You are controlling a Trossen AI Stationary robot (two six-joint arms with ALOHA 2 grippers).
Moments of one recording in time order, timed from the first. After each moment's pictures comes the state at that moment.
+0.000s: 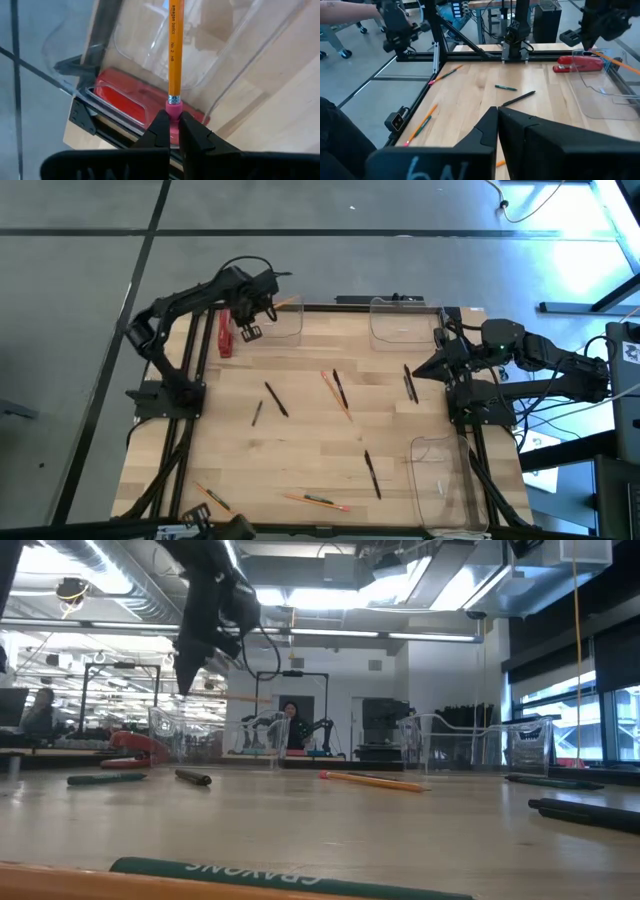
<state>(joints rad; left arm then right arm) 0.75 1.67 1.41 -1.32 -0.30 0.22 -0.10 0.63 0.92 -0.59 -0.28 0.02</state>
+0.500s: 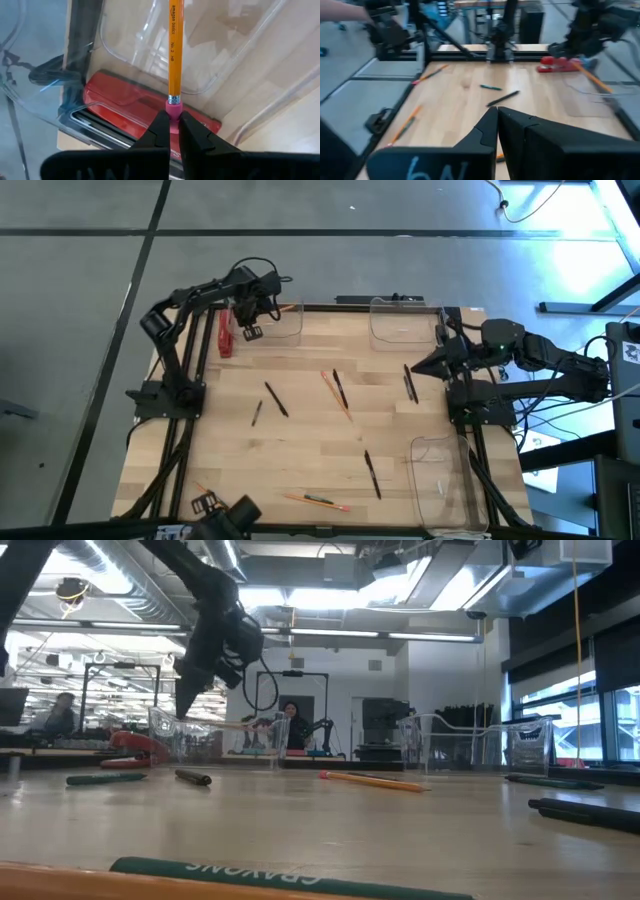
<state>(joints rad) 0.81 1.81 1.41 -1.29 -0.29 0.30 -0.10 0.63 0.92 -0.59 -0.19 -0.01</state>
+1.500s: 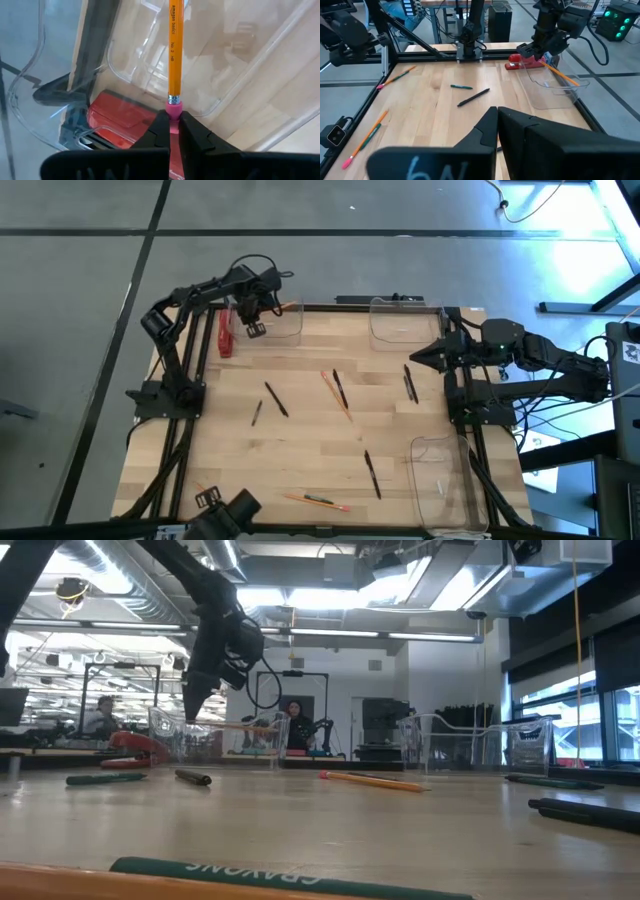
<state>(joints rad) 0.84 1.81 1.41 -1.20 -0.25 0.32 -0.10 0.63 0.92 -0.60 -0.04 -0.01</state>
